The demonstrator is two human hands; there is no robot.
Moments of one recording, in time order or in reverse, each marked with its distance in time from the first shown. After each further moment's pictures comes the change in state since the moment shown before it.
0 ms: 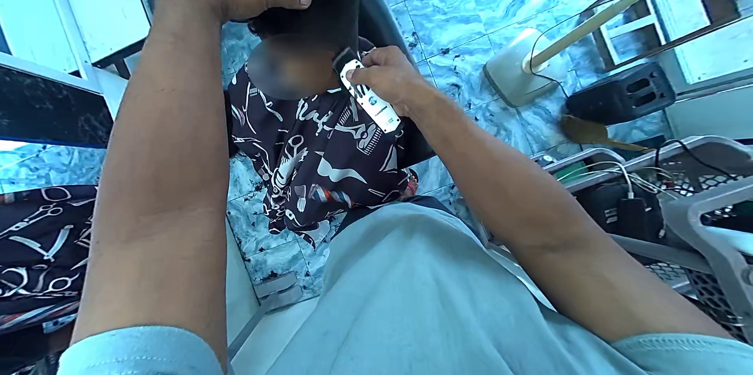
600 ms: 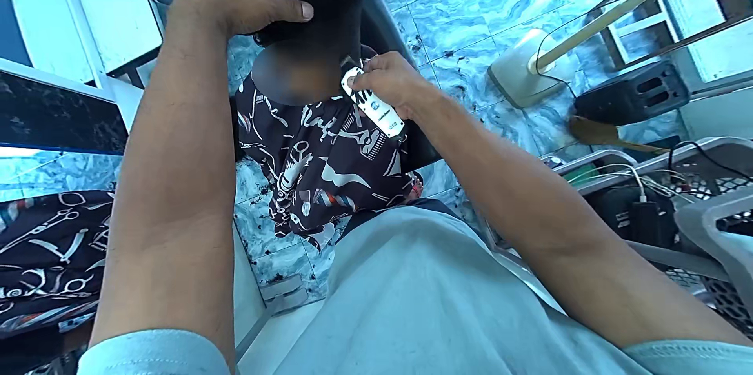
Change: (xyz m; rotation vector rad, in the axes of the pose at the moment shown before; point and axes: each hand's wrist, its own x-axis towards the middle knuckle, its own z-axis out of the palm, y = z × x) left_hand 0.001 0.001 -0.004 -0.070 -0.017 0.078; right_hand -0.003 -0.016 0.000 0.062 -0.047 0.083
